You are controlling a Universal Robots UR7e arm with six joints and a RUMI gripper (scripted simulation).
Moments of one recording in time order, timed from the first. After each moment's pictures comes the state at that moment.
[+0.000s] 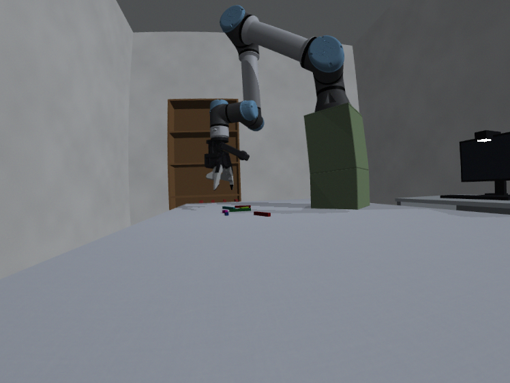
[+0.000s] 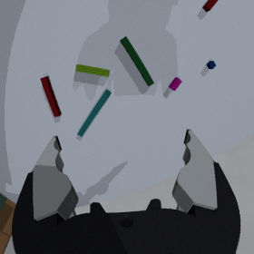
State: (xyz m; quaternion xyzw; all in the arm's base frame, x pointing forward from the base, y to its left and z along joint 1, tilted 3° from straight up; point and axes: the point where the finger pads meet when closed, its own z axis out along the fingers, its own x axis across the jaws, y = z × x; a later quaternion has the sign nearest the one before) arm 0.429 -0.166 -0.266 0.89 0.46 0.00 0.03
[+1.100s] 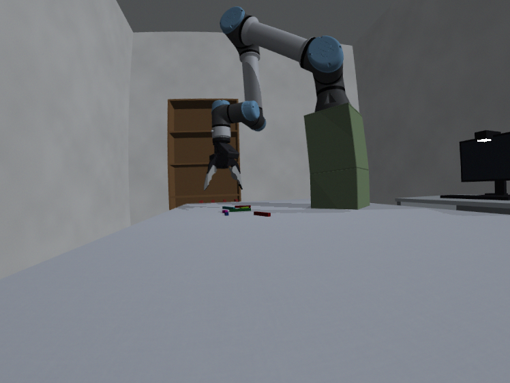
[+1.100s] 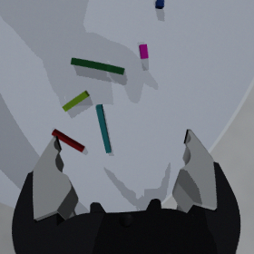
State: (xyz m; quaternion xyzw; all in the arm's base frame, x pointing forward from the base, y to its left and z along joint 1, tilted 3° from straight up) arm 0.431 -0.164 -0.266 0.99 0.11 0.01 0.03
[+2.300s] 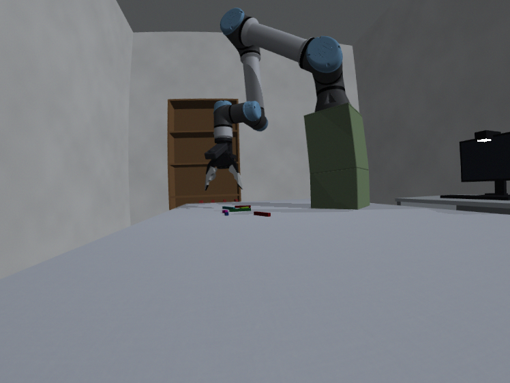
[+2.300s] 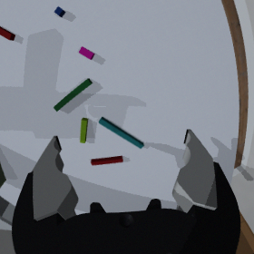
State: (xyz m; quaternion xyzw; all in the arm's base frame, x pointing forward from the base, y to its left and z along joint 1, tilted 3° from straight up) arm 0.435 -0.170 -0.266 0.96 -0.29 0.02 0.02
